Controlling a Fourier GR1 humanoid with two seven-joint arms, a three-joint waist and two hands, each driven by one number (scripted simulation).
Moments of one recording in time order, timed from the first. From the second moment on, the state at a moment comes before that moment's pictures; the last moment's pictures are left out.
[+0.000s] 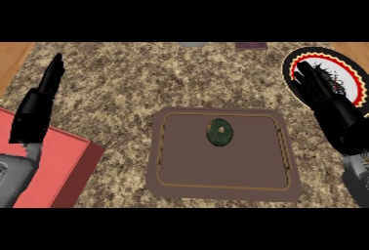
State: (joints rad) left arm -0.30 0.57 -0.20 -1.44 0.08 0.30 -0.04; right arm -0.26 -0.58 0.23 -1.64 -0.42 -0.13 0.13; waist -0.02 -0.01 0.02
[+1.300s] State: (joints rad) left arm -0.16 0.36 -0.22 -1.45 0.17 0.34 0.13; right arm -0.35 -0.51 0.45 -1.34 -0.03 0.09 -0.52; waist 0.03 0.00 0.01
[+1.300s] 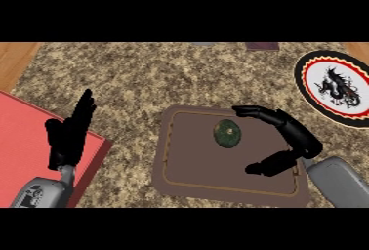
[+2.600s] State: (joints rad) left arm -0.13 0.32 -0.18 -1.48 0.12 0.34 0.17; right arm -0.66 -0.50 0.64 -1.22 0.38 0.36 -0.12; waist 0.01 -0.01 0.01
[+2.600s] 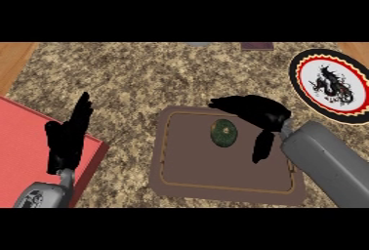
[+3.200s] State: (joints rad) left arm -0.12 0.30 -0.16 -1.49 0.09 0.32 0.18; right arm -0.69 -0.40 0.62 -1.11 0.46 0.39 -0.14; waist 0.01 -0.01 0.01
